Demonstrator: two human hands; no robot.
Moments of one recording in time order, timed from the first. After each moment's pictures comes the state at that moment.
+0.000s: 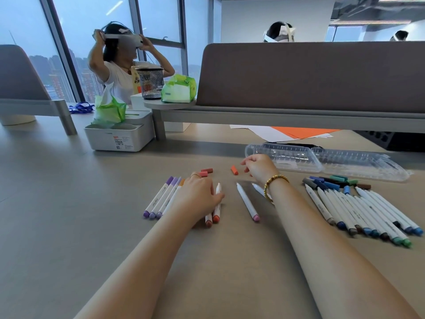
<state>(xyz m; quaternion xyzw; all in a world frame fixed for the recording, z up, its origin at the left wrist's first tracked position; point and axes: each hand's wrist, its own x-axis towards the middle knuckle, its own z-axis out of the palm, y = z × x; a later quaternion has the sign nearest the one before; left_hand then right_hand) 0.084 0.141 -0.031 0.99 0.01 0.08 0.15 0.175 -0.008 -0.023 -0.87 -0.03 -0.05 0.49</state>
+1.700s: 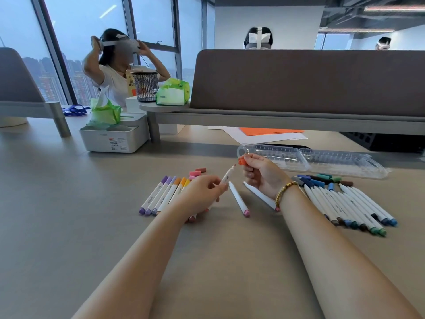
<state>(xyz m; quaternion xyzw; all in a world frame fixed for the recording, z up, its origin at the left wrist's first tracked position) 0.064 0.127 -0.017 0.92 -0.05 0.03 0.39 0.139 -0.041 -0.017 -0.61 -0.11 0.12 0.78</state>
